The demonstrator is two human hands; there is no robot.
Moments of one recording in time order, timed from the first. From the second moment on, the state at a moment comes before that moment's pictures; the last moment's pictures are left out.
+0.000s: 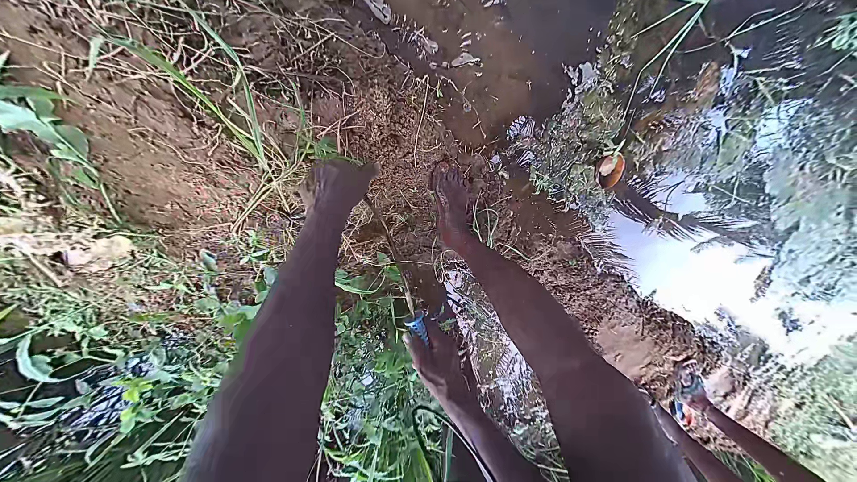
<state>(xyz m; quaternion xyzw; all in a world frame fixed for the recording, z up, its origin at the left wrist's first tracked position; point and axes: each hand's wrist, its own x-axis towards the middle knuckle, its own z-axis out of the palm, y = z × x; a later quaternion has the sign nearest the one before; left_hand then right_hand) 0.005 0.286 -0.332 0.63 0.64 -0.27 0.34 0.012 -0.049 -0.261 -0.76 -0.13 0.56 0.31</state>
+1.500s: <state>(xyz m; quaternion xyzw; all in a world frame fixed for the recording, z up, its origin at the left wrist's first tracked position) -0.064 0.247 -0.356 0.75 0.62 -0.08 0.23 0.034 -0.034 -0.250 -0.67 0.15 0.63 0.36</state>
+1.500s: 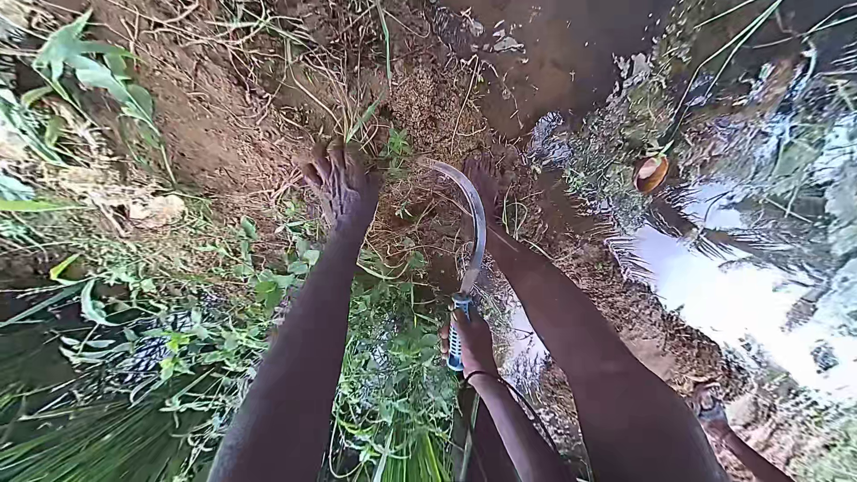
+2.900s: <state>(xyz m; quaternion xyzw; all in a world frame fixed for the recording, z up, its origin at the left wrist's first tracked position) -0.121 0.192 -0.352 0.44 0.85 -0.06 0.29 0.057 -0.020 -0.276 -0.68 -0.12 0.66 0.31</state>
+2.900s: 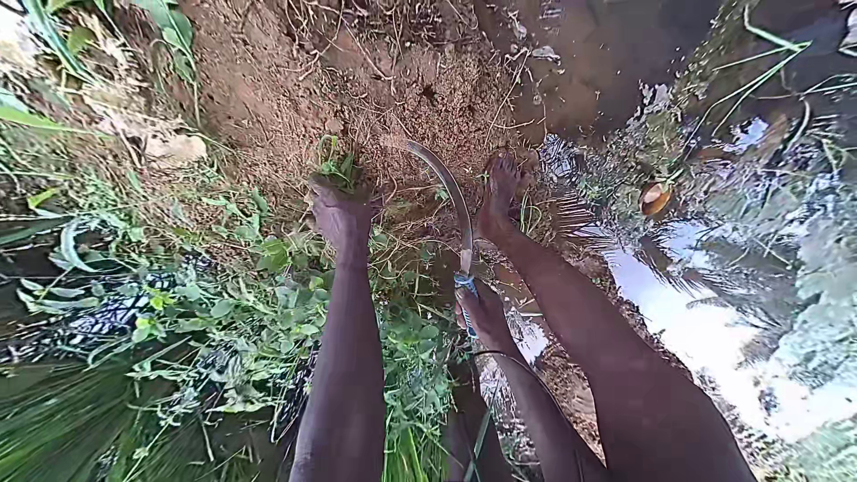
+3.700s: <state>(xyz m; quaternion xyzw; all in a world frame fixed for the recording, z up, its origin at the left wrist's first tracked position) -0.247 -0.034 -0.293 0.38 0.83 -0.18 0.37 0.033 -0.080 -0.270 -0.71 -0.09 0.67 0.20</state>
